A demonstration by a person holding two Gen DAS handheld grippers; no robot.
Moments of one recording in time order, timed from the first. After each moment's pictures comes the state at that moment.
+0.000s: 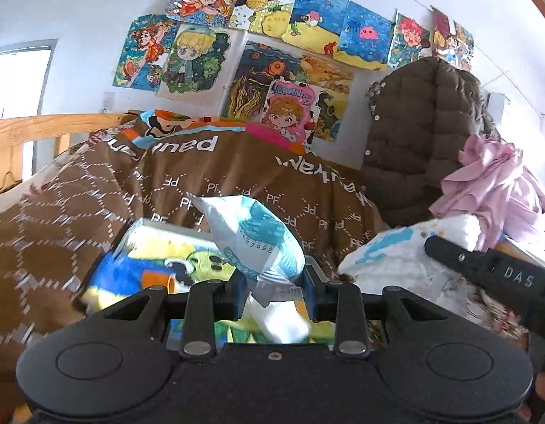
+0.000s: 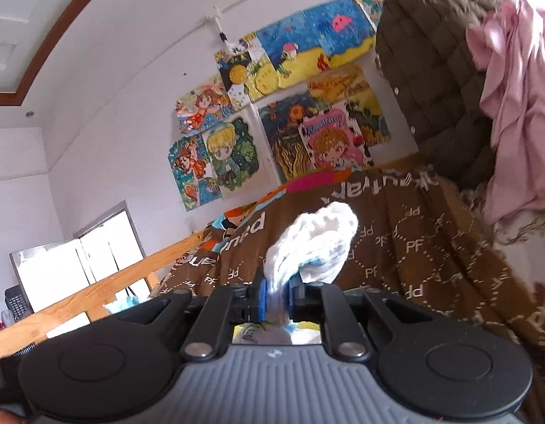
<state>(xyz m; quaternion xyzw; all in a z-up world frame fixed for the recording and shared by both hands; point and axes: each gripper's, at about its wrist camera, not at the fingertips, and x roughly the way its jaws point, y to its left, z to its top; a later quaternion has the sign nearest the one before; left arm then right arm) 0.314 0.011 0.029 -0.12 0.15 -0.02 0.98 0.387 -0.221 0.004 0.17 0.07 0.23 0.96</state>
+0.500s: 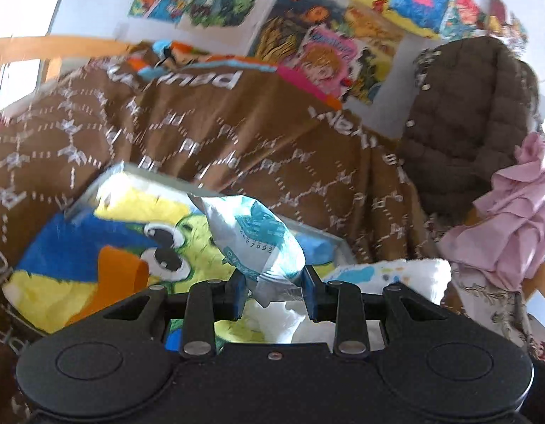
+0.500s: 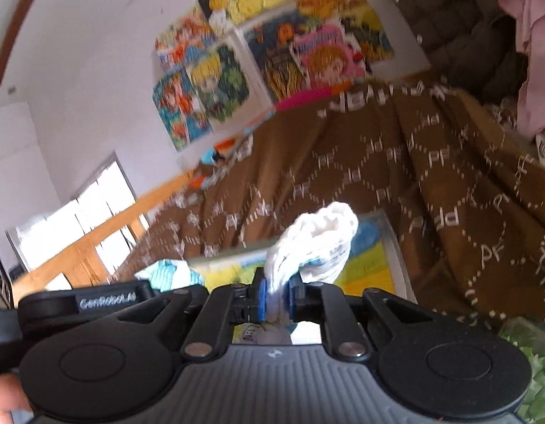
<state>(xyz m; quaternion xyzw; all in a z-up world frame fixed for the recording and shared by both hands) 0.442 0.033 -0.022 -0.19 0.23 0.00 0.95 0.474 -0.190 -0.060 0.16 0.20 0.25 0.94</state>
